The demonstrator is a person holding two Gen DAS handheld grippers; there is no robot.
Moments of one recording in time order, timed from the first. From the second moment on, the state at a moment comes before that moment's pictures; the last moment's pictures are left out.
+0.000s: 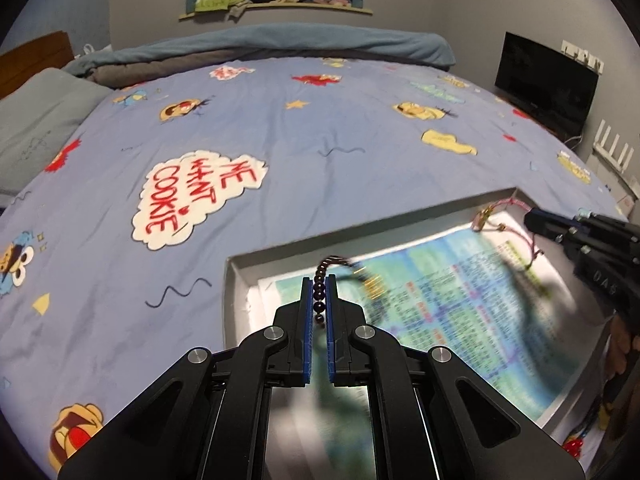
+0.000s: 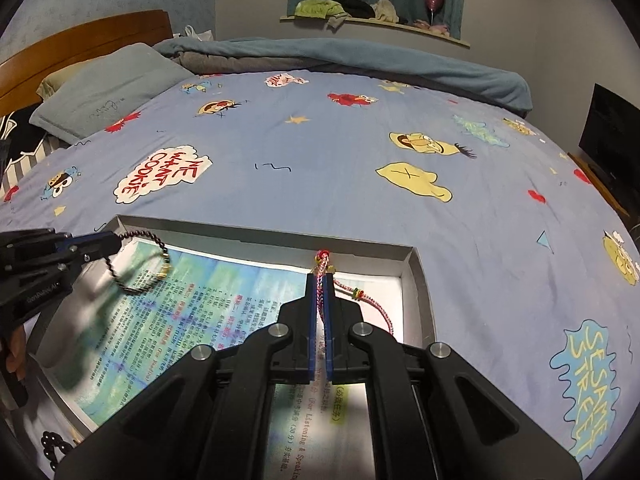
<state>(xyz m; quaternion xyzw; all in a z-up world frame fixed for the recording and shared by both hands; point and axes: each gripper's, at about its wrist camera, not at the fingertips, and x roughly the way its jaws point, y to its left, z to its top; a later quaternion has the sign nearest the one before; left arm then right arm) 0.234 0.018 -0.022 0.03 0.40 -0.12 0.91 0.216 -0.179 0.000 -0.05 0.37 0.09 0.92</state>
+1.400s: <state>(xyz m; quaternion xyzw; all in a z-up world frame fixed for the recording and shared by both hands) 0.148 0.041 0.076 -0.01 0.30 -0.08 0.95 0.139 -0.206 0.091 0.00 0.31 0.10 0.95</state>
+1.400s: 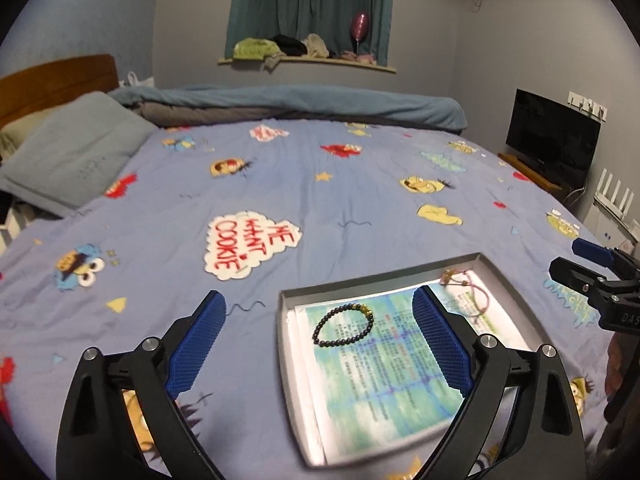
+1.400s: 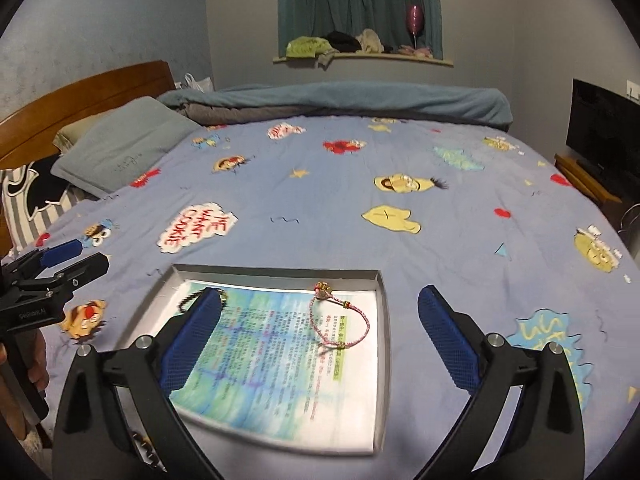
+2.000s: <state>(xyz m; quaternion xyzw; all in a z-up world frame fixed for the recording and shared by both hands) 0.038 0.034 0.104 0.03 0.29 -0.10 0.95 0.042 -0.219 0.113 -0.01 0.30 0.10 0.95</state>
